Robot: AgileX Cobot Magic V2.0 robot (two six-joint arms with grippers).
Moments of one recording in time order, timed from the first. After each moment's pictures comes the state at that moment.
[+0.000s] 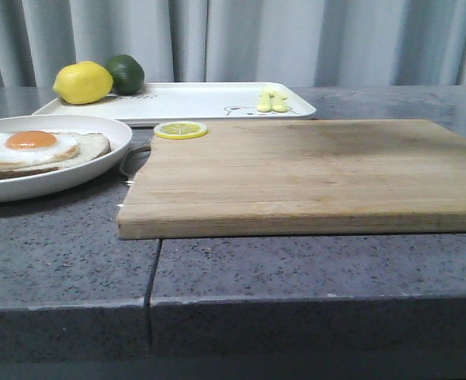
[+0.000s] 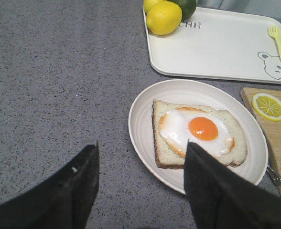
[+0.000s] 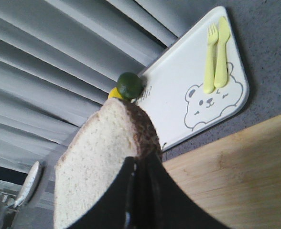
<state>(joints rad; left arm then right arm) 0.05 0.55 -0.74 -0.18 0.76 -0.08 0.12 1.19 -0.78 1.78 0.39 -0.89</state>
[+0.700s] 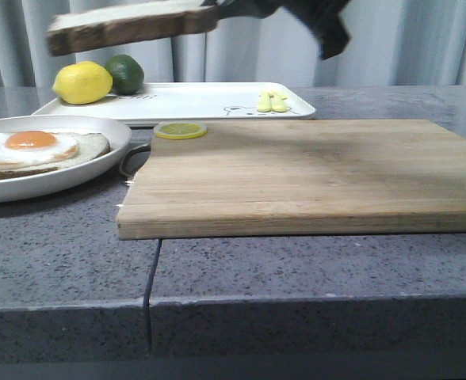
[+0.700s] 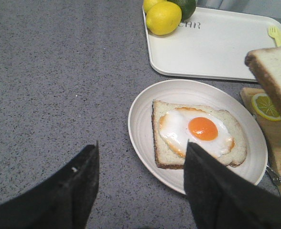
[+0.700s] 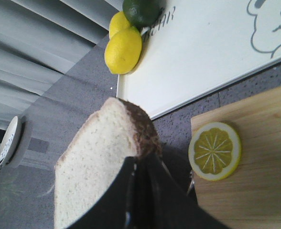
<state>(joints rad) 0.05 0.55 -0.74 -0.18 0.76 -0.08 0.68 1.55 -1.10 1.83 -0.05 -0.80</state>
